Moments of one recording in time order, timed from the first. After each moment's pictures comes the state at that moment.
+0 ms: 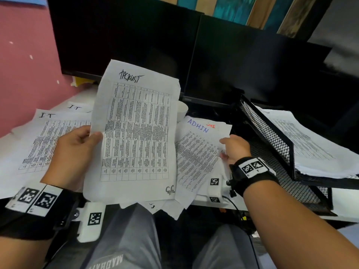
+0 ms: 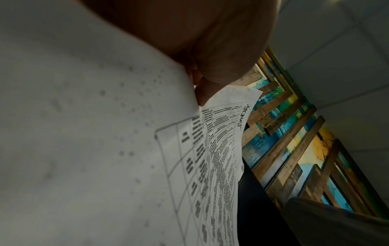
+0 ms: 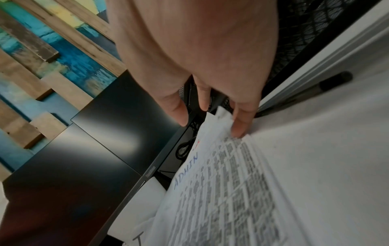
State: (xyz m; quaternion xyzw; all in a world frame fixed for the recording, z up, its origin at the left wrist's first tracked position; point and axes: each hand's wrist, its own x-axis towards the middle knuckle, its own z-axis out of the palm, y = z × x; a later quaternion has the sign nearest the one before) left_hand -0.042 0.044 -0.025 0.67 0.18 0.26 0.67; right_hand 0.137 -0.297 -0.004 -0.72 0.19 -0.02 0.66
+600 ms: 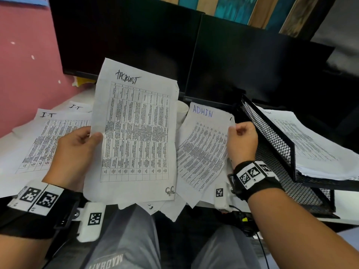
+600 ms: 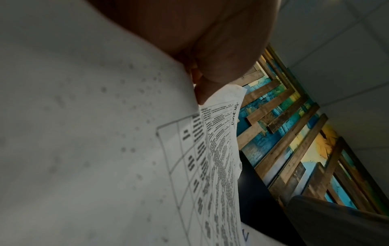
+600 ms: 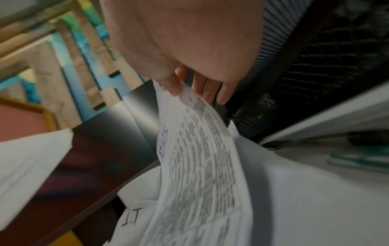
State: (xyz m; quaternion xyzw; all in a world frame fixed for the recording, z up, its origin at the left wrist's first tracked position) left_hand -0.039 0.043 -0.029 0.66 0.19 0.26 0.68; right_hand 0.130 -0.296 -0.003 -0.78 0.03 -0.25 0.57
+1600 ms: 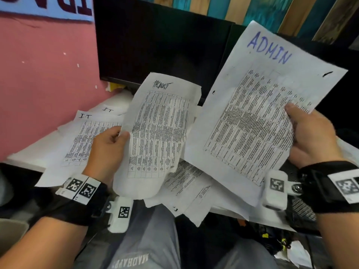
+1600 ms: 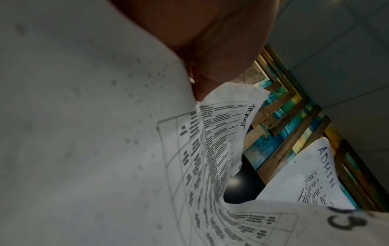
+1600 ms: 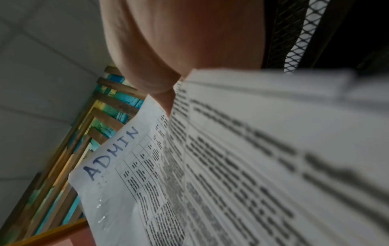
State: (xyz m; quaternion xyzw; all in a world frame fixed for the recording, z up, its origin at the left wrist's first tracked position) left_hand -0.046 0.042 -0.018 0.68 0.20 0.29 0.64; right_hand 0.083 -0.308 0.109 -0.63 -0.05 -0.08 0.77
